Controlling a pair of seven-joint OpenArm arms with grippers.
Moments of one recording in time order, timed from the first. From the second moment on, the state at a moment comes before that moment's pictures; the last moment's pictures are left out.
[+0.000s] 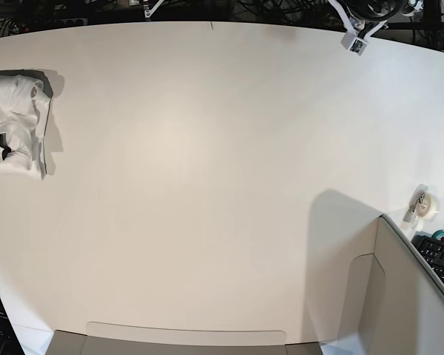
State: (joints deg) left arm 54.5 -30.4 -9.5 114.8 -39.4 -14.8 49.7; right arm -23.3 21.9 -49.4 79.6 -41.7 25.7 -56.3
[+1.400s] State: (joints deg) left arm 23.5 -13.7 30.4 20.3 -39.6 -14.2 -9.2; right arm -9.5 11.4 -49.2 21.9 17.7 25.0 -11.6
